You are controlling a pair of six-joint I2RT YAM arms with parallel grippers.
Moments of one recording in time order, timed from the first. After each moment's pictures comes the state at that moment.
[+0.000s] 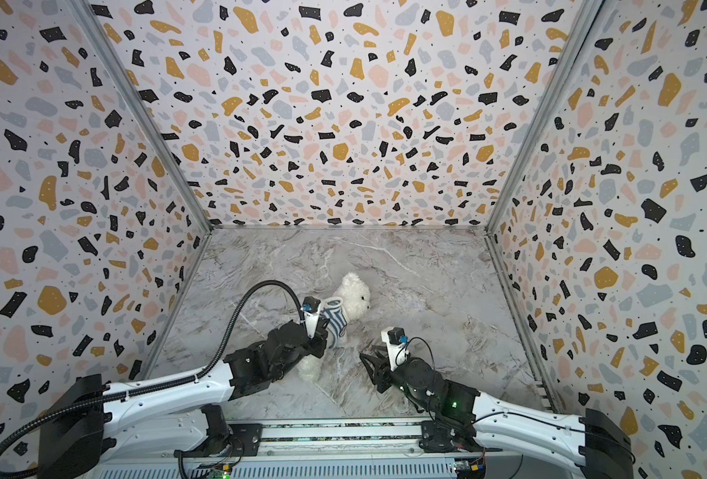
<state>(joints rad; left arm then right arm) -1.07 1.15 0.58 0.10 -0.48 -0.24 1.14 0.62 0.20 0.18 0.29 0.47</state>
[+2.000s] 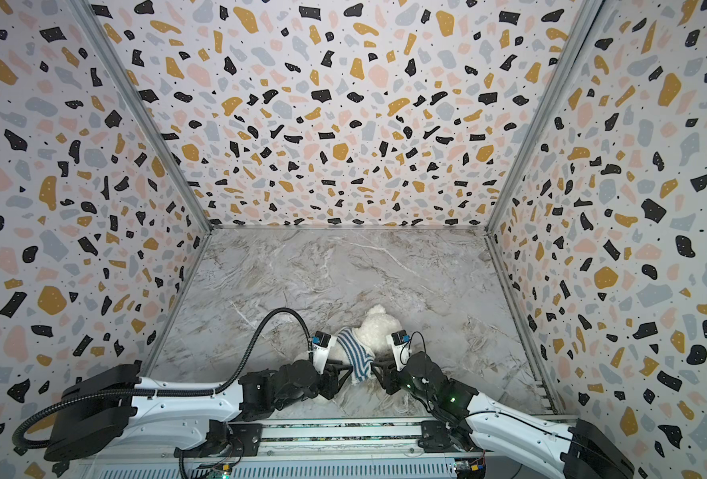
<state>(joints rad) -1.26 1.22 0.40 0.31 -0.23 -0.74 0.93 0.71 0.08 0.16 -0.02 0.56</state>
